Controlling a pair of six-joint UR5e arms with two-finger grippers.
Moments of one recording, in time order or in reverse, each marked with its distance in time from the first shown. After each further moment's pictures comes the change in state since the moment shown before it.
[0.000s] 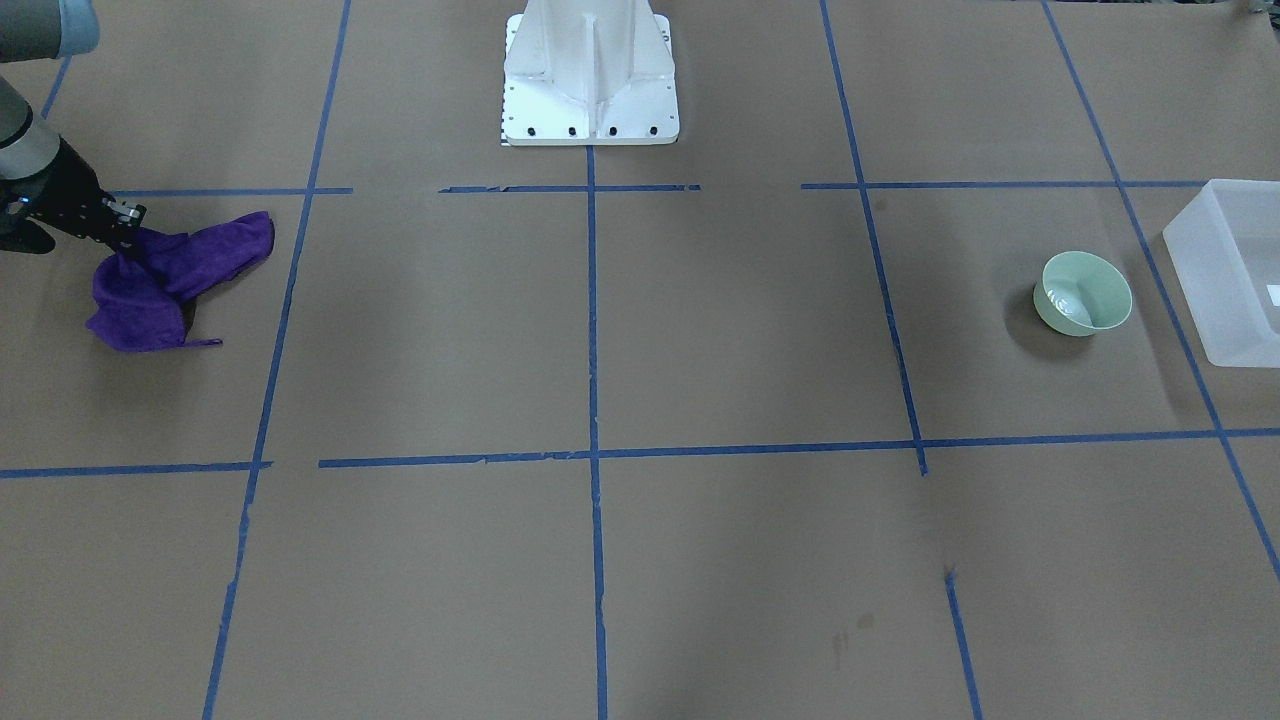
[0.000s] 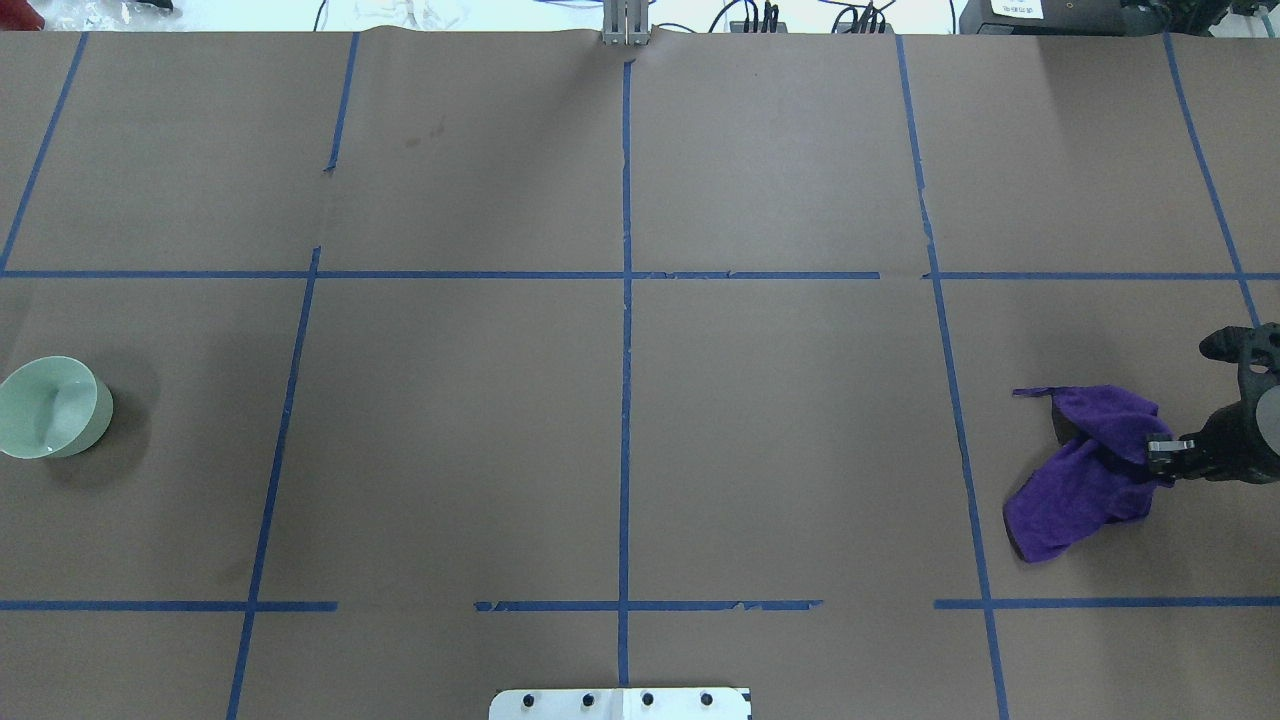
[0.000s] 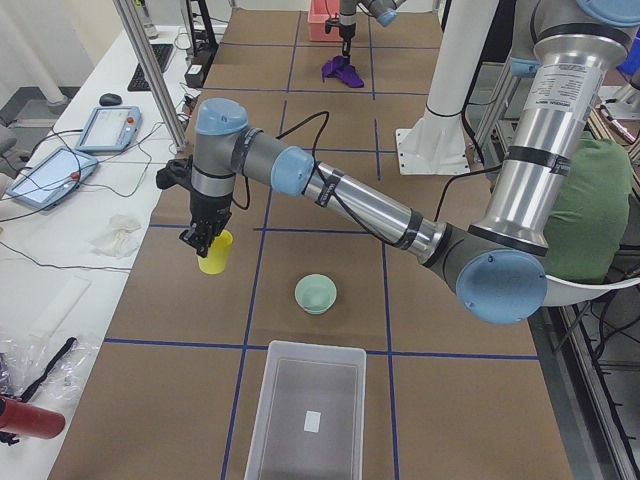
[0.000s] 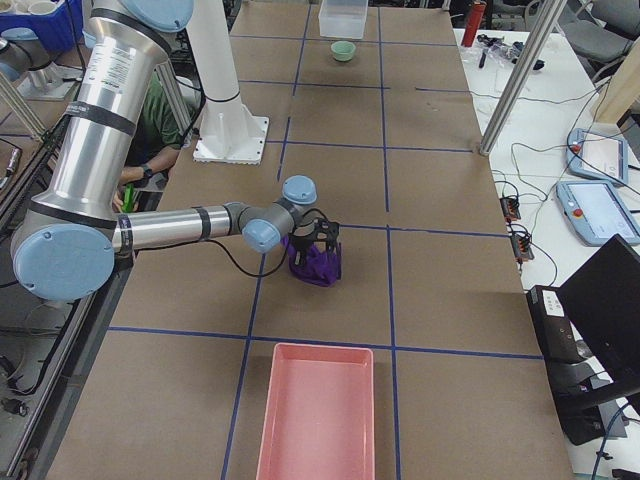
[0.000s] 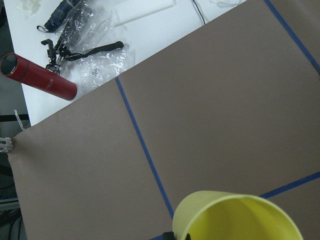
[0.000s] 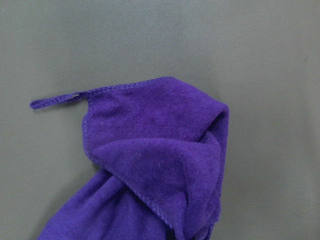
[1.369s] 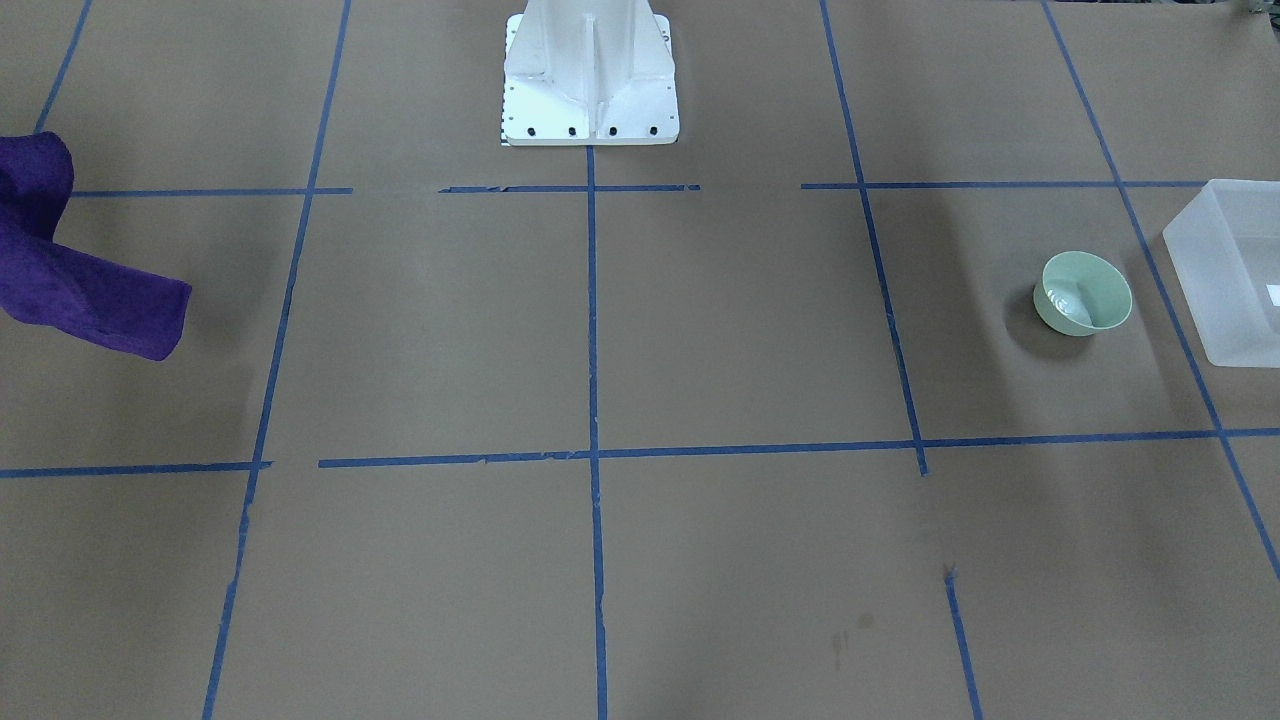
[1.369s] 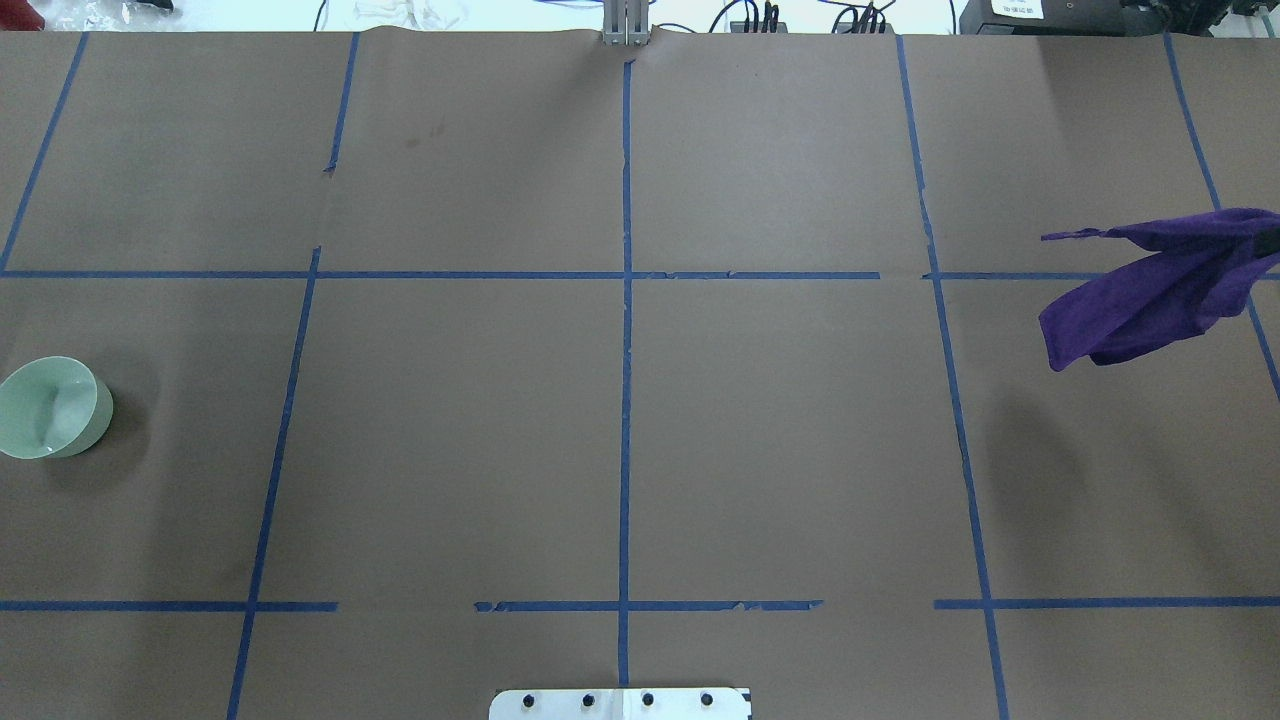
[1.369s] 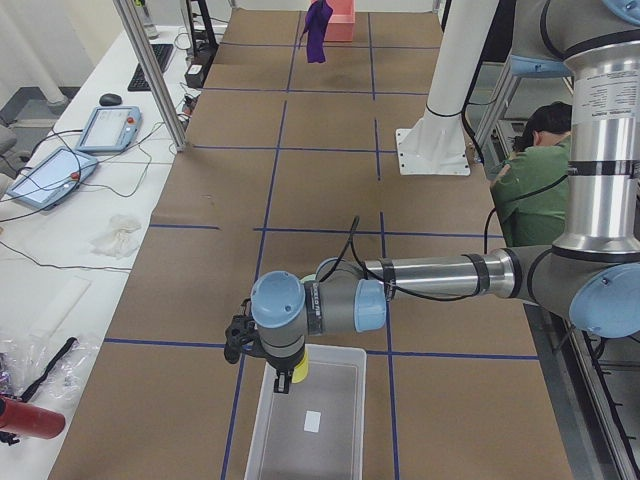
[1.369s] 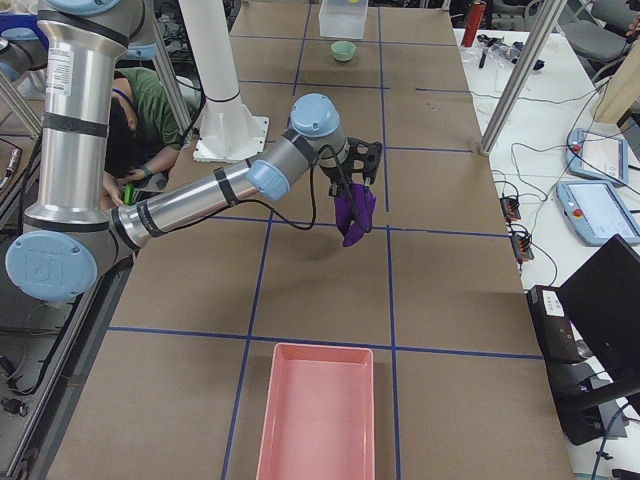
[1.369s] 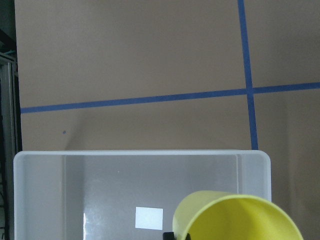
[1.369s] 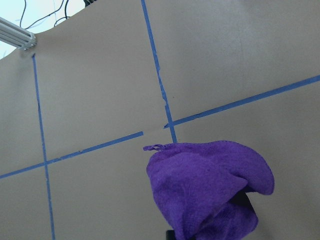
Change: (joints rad) left arm -0.134 0.341 0.174 -0.095 -0.232 -0.060; right arm 0.563 0.209 0.214 -0.182 0.433 -0.027
